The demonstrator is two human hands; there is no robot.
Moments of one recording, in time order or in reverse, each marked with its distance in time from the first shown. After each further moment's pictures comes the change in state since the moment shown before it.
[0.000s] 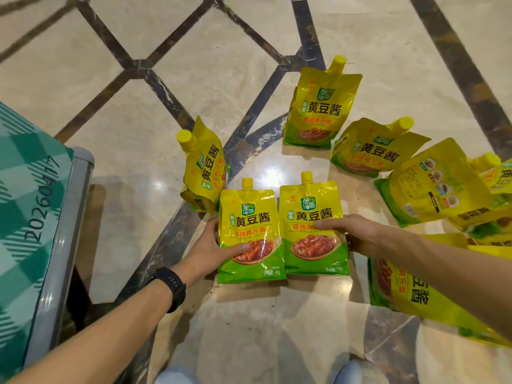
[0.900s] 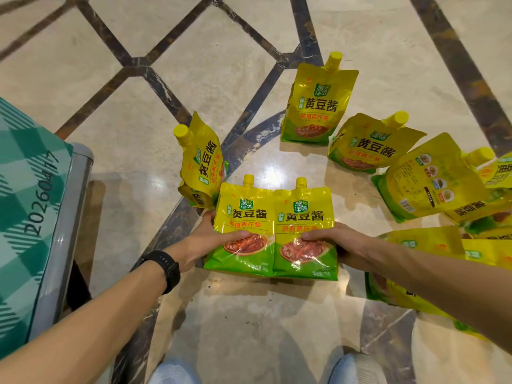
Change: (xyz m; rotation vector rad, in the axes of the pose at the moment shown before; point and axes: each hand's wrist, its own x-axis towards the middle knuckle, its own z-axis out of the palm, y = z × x) left_hand 0.006 0.013 -0.010 -0.114 -0.115 -0.136; right_hand -0.005 0.024 0.024 0.102 -0.110 -0.028
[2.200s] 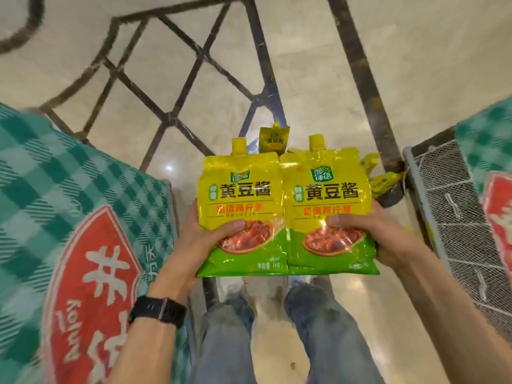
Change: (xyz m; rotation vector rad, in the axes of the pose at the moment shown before) left_hand -0.471 0.365 0.017 -0.215 0.146 0.042; right_hand -0.545 -0.226 0.065 0.237 0.060 -0.263
